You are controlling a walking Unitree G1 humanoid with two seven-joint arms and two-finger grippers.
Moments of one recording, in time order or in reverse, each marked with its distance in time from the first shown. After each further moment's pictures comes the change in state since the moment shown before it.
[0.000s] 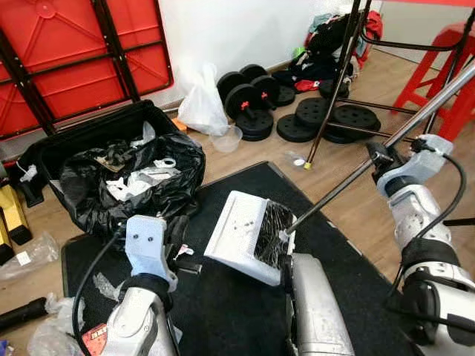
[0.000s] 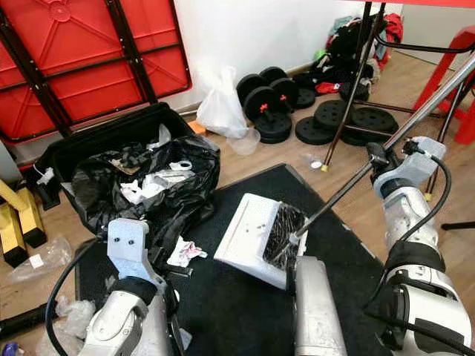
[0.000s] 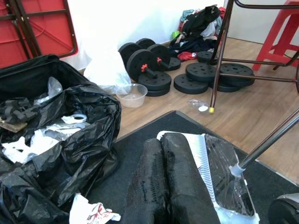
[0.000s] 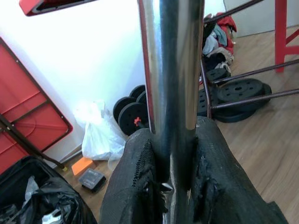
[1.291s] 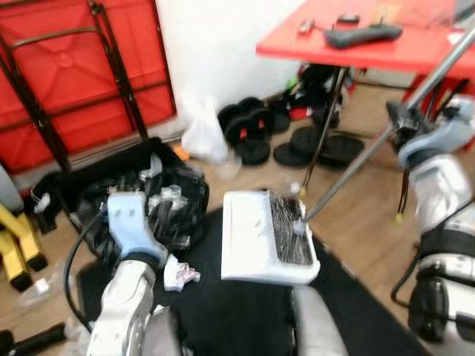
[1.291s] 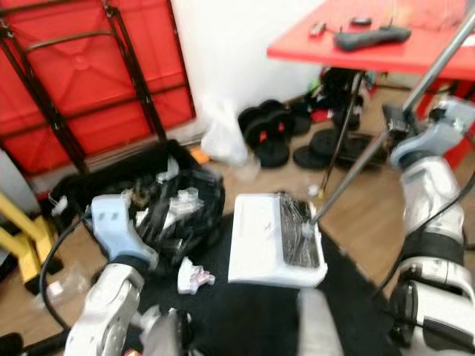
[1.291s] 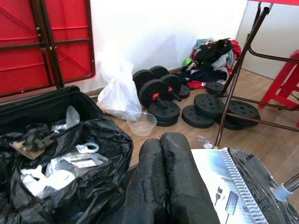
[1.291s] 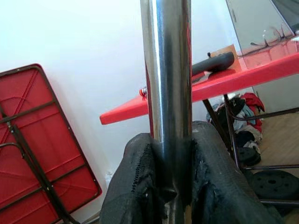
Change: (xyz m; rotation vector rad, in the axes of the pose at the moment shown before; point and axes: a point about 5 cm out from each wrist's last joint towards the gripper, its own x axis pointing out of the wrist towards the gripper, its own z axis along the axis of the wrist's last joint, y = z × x) left arm 0.028 0.024 0.009 -0.094 0.005 0.096; right arm 0.006 0.028 0.051 -0.036 -0.167 0.158
